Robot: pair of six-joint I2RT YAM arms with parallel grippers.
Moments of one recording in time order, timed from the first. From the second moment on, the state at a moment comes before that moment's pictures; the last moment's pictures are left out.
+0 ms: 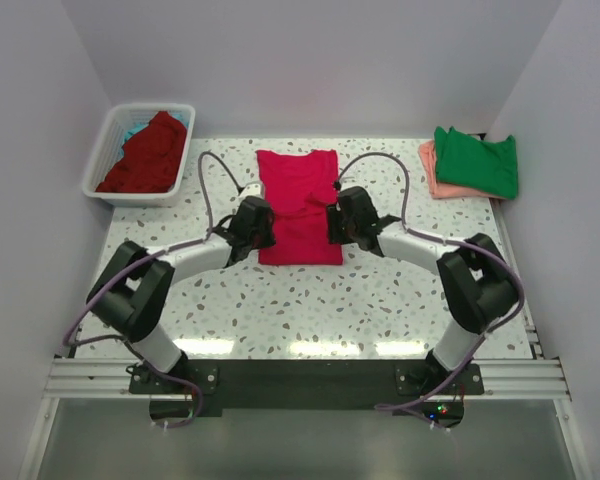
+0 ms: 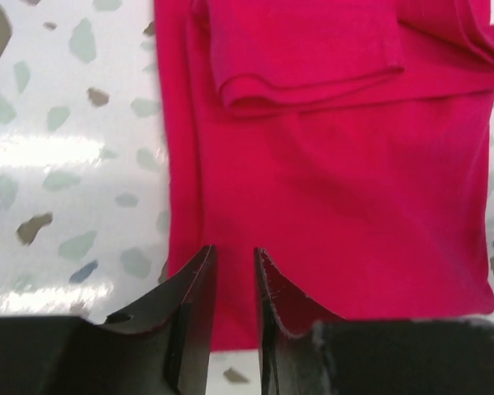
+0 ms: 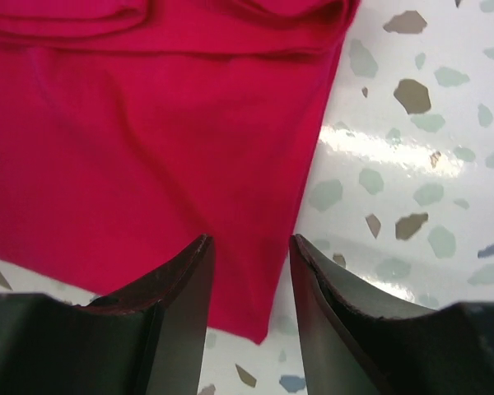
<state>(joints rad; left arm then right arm) -0.56 1.59 0.84 0.00 -0.24 -0.59 0.57 1.67 0.98 -0.09 0.14 0.34</state>
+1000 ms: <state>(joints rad) -0.55 2.03 1.30 0.01 -0.37 -0.50 0.58 2.12 1.48 -0.11 0.21 0.22</state>
